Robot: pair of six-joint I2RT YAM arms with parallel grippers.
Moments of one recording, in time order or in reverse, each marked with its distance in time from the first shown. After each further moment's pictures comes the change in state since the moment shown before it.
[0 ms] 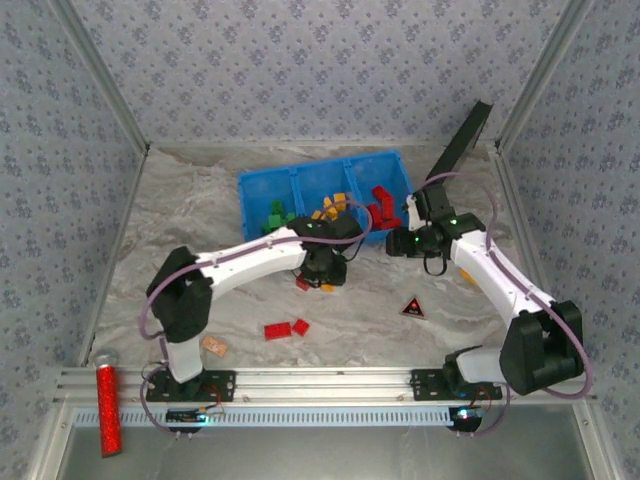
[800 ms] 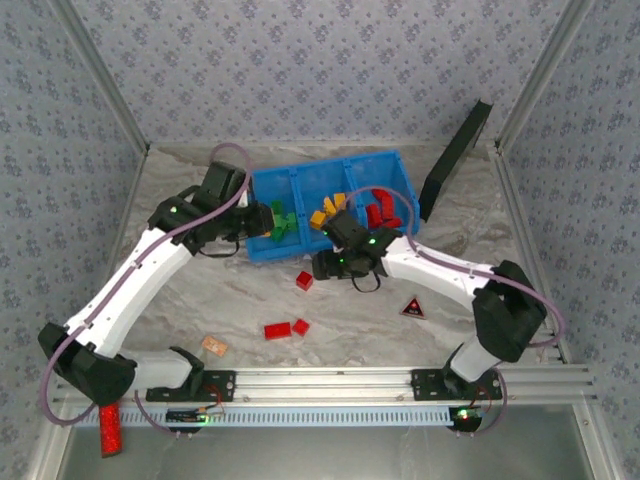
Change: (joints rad) left arm 0.435 -0.515 -0.088 -0.002 0.051 0.183; right arm 0.533 0.264 0.135 0.143 0.113 0.384
